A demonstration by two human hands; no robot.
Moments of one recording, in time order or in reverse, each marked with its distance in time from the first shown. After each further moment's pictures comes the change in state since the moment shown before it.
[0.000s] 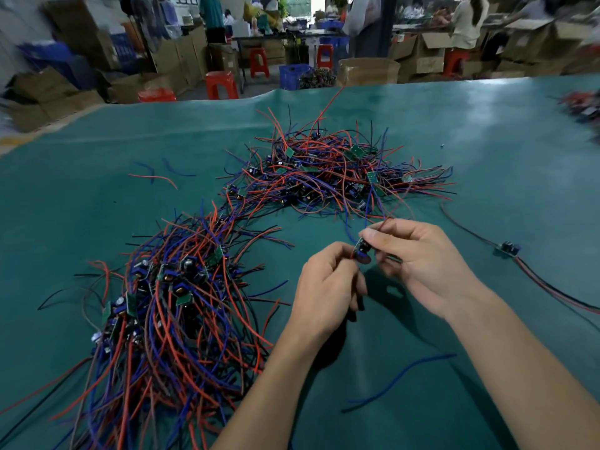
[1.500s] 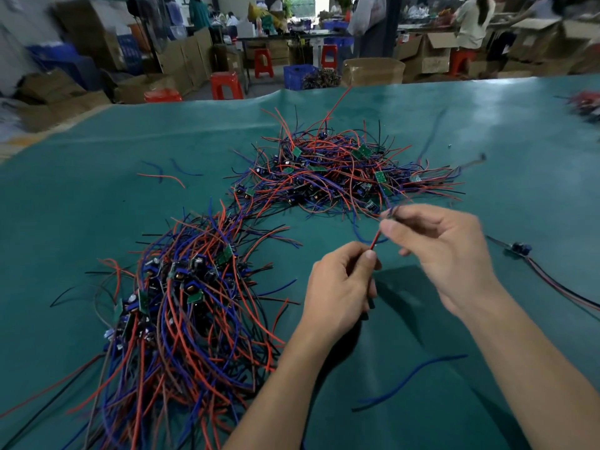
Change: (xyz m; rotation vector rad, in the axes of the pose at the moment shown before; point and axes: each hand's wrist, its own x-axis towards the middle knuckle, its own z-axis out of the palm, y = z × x) left_hand 0.000 0.000 0.000 0.115 -0.003 0.043; right_hand -0.003 -0.004 -0.002 -0.267 0.180 -0.379
